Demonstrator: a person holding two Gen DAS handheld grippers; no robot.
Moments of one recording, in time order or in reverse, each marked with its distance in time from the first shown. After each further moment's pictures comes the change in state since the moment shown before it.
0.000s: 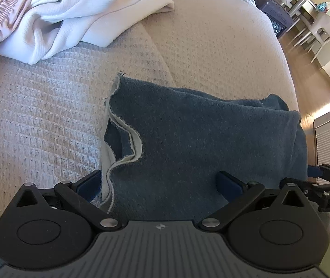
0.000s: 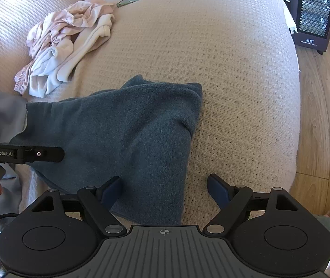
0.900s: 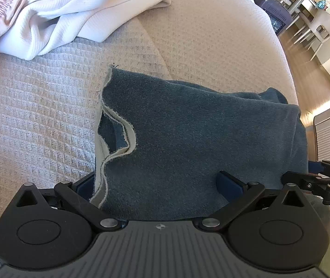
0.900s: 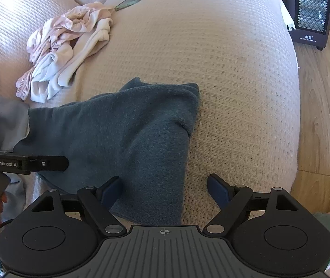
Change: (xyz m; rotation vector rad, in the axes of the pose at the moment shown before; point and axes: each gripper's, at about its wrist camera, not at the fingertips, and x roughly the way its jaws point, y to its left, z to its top) left arm 0.013 -0.001 -0.002 0.007 0.005 -0.001; right arm -0.002 -0.005 -0.001 0.028 -0.010 0.026
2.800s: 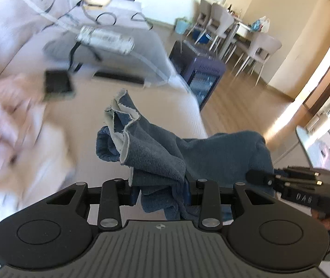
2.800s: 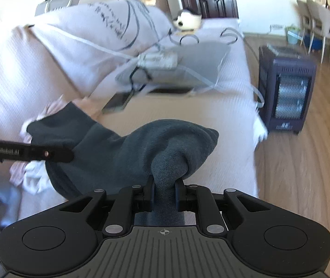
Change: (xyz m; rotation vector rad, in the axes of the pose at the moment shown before) left arm -0.082 -0.118 0.179 0.233 -0.300 -0.221; right arm -0.087 -0.021 0.134 -0.080 -0.388 -0.113
